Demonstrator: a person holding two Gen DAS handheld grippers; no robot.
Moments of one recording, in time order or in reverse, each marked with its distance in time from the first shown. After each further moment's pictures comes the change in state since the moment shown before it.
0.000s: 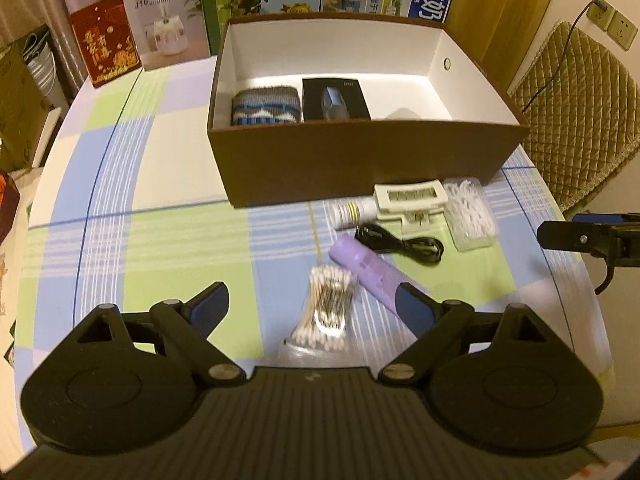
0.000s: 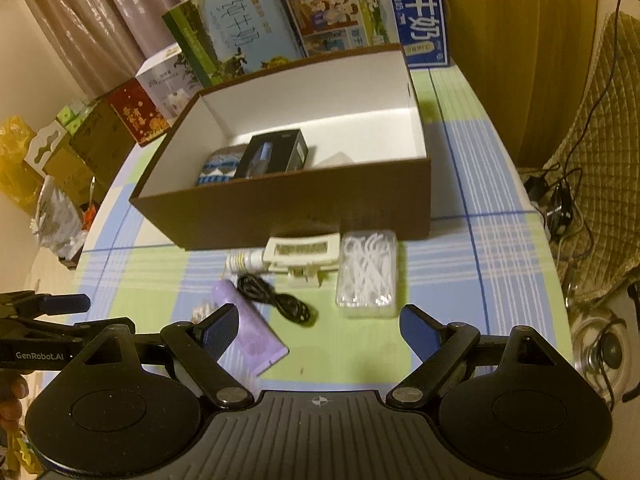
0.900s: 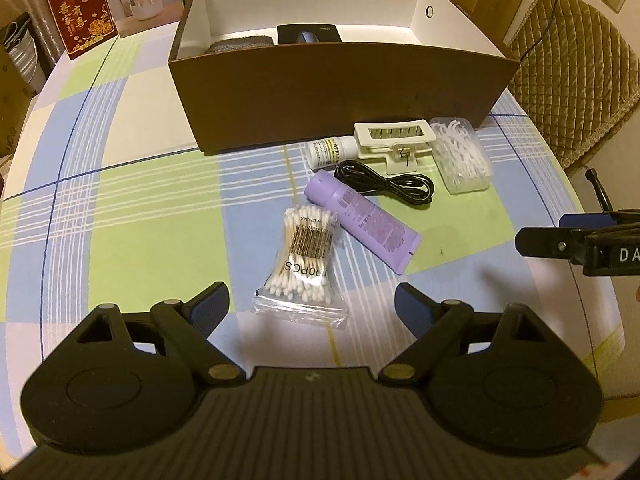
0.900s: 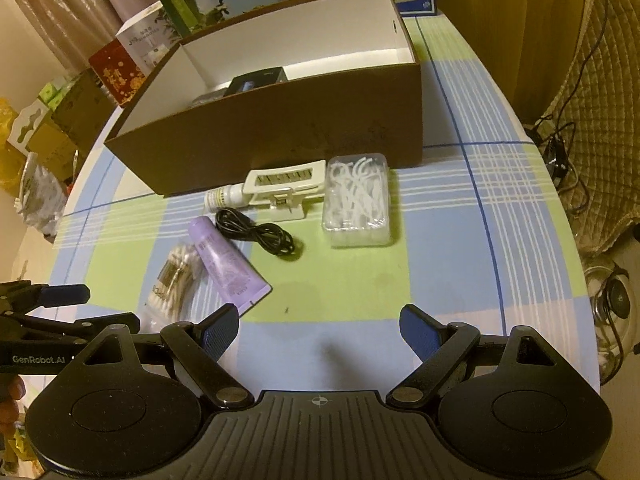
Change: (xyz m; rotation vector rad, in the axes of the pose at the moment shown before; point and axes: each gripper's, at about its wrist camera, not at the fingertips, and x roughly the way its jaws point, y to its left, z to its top) left arm 0.028 -0.015 -0.033 0.037 0.070 -0.023; right arm 0.025 -0.007 -0.043 0.026 0.088 -0.036
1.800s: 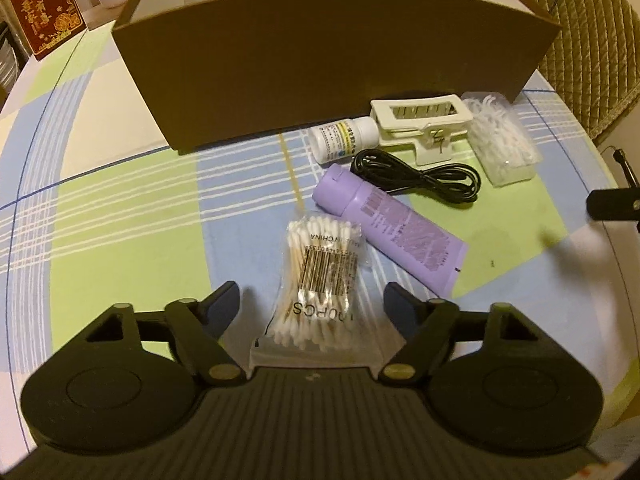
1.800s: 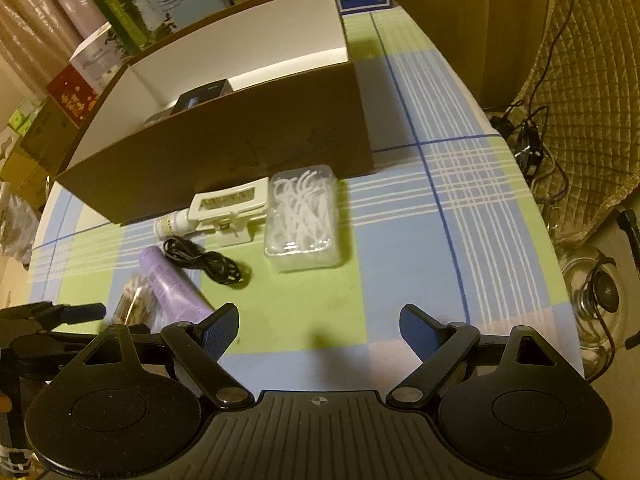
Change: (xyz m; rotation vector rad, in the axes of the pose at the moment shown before) left arm 0.074 0.007 0.019 0.059 0.037 0.003; right arm 0.015 -0.033 0.016 0.085 -0.009 -0.056
